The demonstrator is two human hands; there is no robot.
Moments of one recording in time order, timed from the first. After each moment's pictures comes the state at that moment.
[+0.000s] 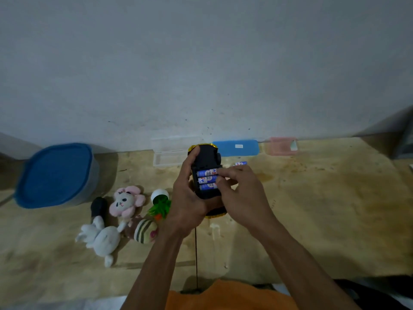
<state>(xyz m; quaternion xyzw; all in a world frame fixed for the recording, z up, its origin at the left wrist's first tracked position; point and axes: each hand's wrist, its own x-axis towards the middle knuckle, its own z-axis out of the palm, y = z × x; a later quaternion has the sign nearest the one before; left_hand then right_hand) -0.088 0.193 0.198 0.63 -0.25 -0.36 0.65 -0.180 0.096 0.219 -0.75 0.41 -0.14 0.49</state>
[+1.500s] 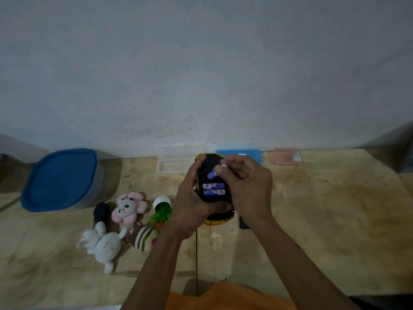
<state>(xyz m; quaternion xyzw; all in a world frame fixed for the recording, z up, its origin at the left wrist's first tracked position) -0.075 0.185 0.192 0.62 -0.24 -0.39 0.64 -0.157 0.081 0.223 -0.63 0.39 -0.33 0.58</state>
